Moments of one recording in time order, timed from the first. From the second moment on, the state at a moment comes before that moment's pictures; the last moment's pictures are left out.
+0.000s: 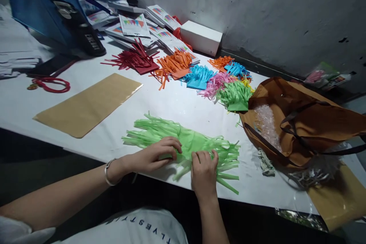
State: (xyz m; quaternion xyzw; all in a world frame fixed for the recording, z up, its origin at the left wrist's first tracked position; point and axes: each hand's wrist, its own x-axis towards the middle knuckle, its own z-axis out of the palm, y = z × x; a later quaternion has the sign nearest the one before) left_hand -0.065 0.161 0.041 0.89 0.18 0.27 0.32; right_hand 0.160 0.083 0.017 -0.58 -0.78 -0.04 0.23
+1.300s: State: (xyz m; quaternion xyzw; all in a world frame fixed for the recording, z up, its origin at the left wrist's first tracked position) left_hand -0.056 0.149 0.021 0.91 0.28 0.29 0.06; right_hand 0.128 0.076 0.018 -0.54 -0.79 -0.09 0.28
